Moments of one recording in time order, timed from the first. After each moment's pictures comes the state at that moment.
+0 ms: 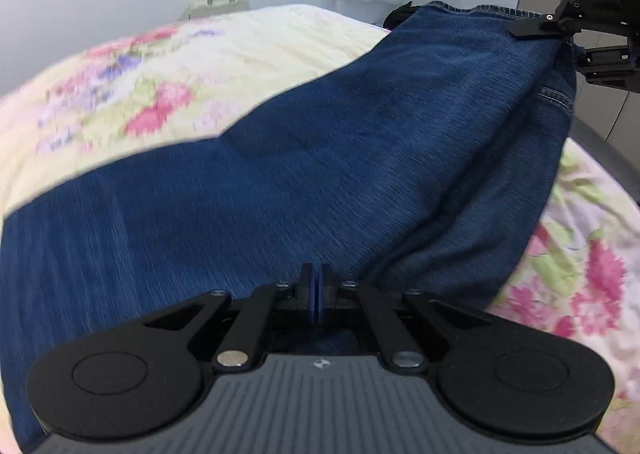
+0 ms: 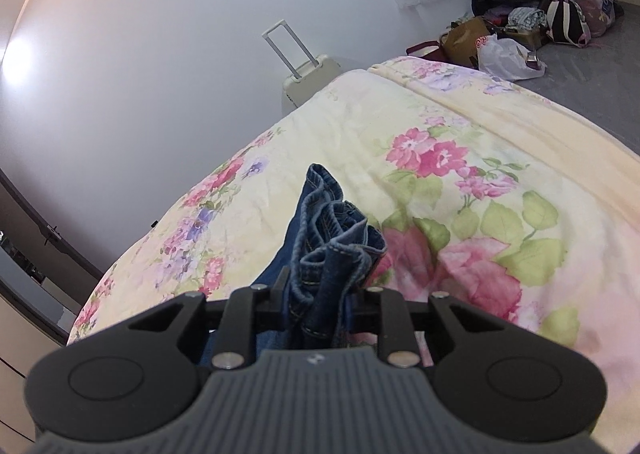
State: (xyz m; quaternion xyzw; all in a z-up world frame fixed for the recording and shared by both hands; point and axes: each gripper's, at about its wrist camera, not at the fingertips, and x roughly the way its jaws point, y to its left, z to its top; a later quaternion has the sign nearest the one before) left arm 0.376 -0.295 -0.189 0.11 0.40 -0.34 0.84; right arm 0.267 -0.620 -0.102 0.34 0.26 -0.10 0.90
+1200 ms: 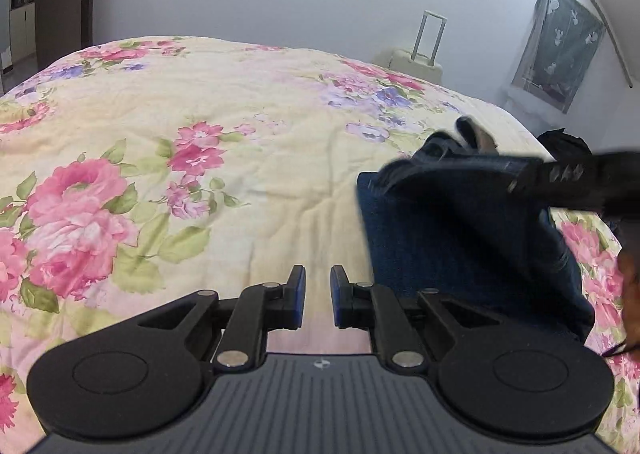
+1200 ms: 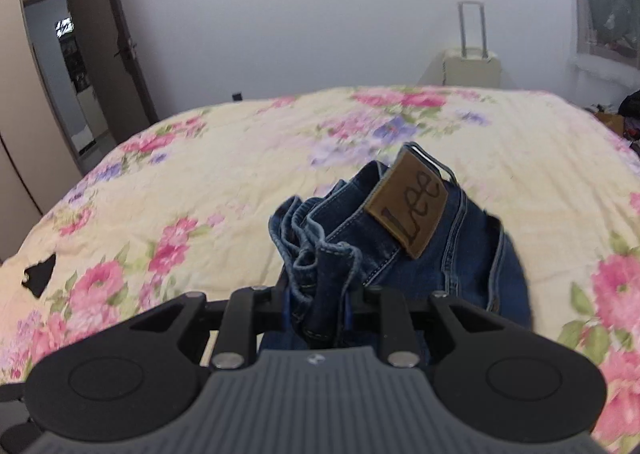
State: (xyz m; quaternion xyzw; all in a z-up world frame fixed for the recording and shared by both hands) left arm 0.372 0.014 -0.121 -0.06 0.36 -0.13 0.92; right arm 0.365 -0.220 -0.053 0.10 0.36 0.05 0.93
